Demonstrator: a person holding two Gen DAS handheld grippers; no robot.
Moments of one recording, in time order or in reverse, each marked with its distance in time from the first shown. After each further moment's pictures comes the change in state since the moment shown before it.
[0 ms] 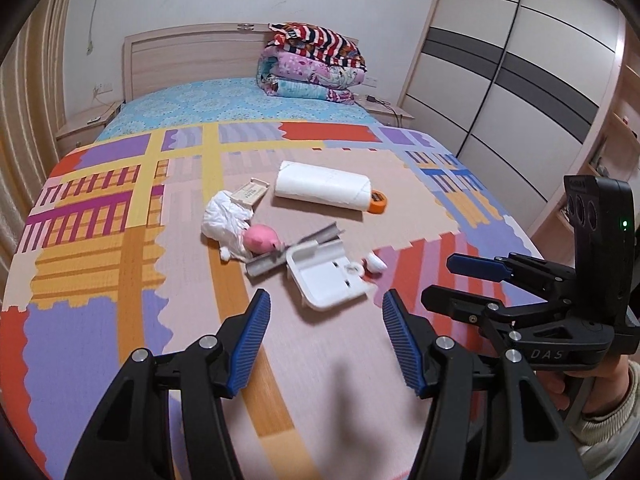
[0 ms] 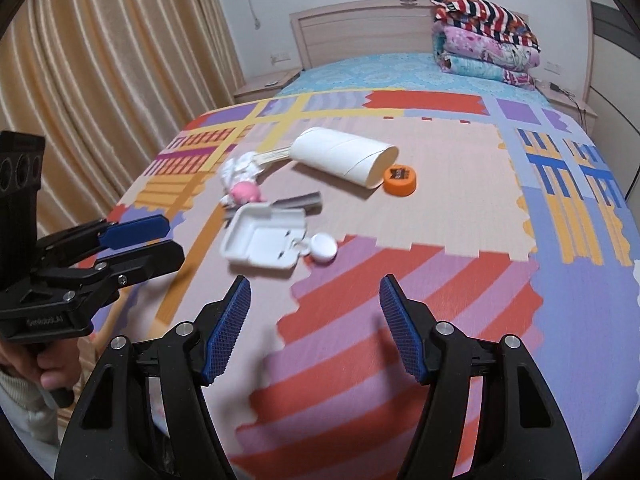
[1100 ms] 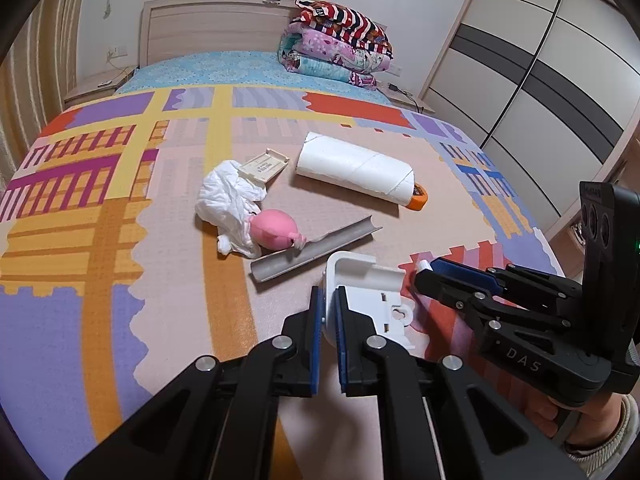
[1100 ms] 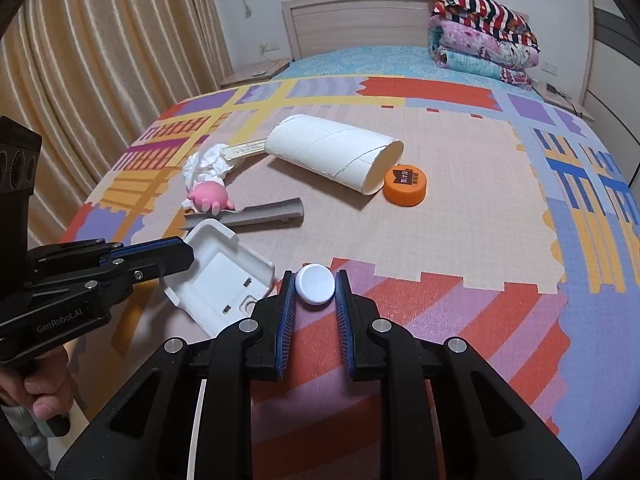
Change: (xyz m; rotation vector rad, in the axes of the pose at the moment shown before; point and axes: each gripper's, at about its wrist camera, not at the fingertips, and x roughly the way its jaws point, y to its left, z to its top) left arm 0.046 0.019 0.004 -0.099 0.063 0.012; right arm 0.040 0.000 0.010 -0.020 0.030 -0.053
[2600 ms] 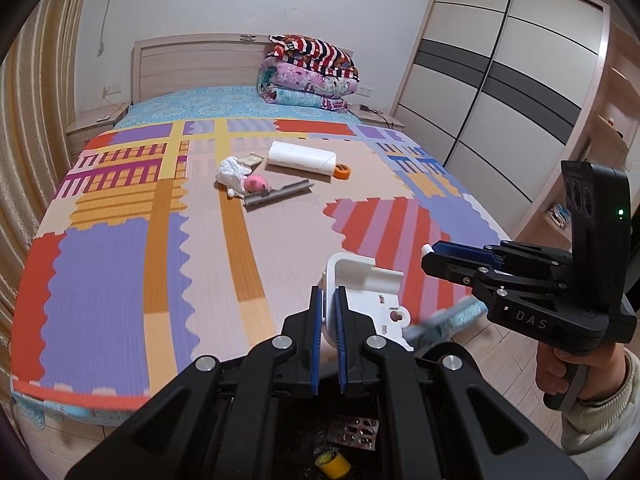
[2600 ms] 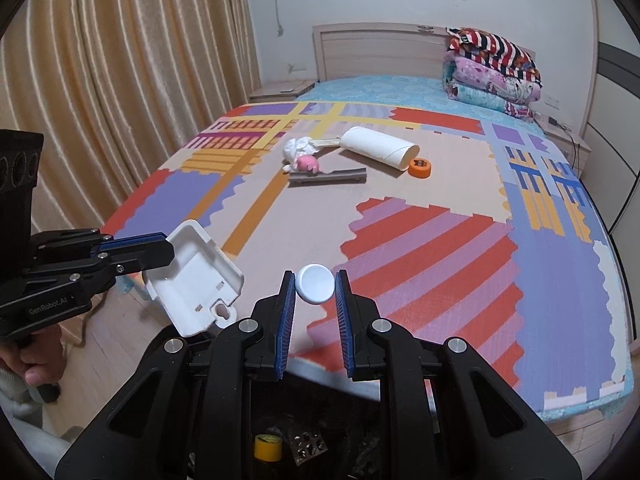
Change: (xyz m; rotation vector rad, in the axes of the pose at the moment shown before) left arm -0.137 -0.042 -0.099 0.089 -0.106 -0.033; right arm -0.121 0.055 -0.074 -0.100 -0.068 0.016
